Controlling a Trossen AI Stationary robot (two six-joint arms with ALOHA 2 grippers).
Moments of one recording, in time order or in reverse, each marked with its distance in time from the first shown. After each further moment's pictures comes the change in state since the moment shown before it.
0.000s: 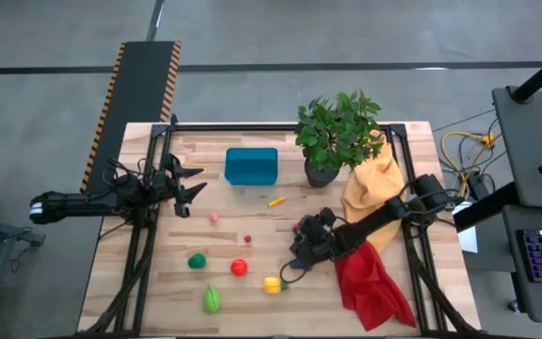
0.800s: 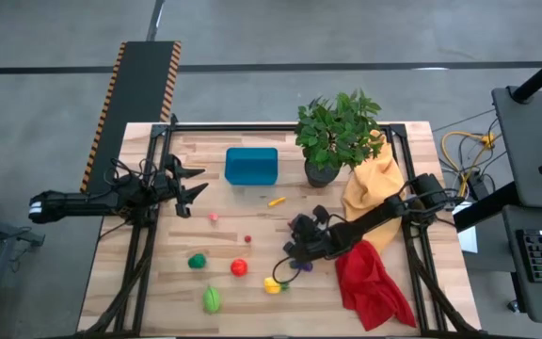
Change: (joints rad) left arm 0.000 0.020 0.000 -0.001 0.000 0.000; right arm -0.011 -0.001 0.087 -0.001 -0.002 -0.113
